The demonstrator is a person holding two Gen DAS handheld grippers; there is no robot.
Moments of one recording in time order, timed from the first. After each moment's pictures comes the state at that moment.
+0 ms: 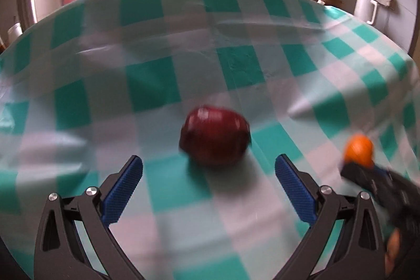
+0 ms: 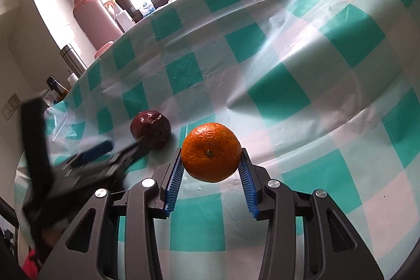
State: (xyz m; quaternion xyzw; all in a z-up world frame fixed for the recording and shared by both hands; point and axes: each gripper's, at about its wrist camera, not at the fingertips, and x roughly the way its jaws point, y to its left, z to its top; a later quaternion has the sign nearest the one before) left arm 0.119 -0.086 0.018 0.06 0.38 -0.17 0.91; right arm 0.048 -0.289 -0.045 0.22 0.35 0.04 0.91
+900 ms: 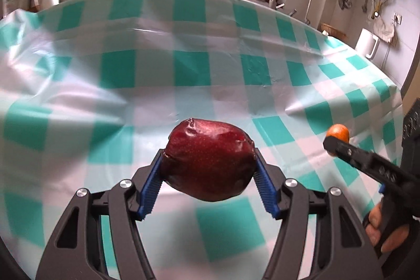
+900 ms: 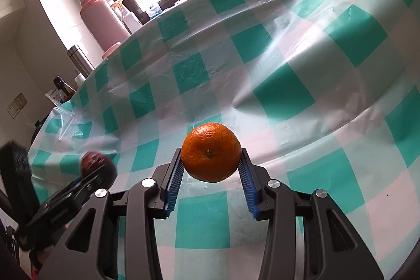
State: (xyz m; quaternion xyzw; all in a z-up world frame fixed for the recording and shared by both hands) left arm 0.040 -0.016 0.028 -0.03 0.35 -0.15 0.92; right arm 0.041 -0.286 -0.046 0.22 0.34 0.06 0.91
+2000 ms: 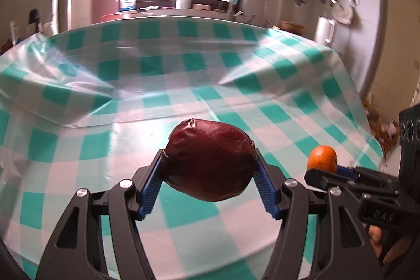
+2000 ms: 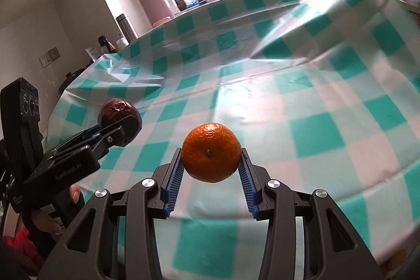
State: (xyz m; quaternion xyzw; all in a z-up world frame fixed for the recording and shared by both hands) left arm -0.143 -0.050 0.045 0.02 0.29 -0.21 0.93; right arm -0.160 -0.268 -0.030 0.16 0.33 0.11 0.92
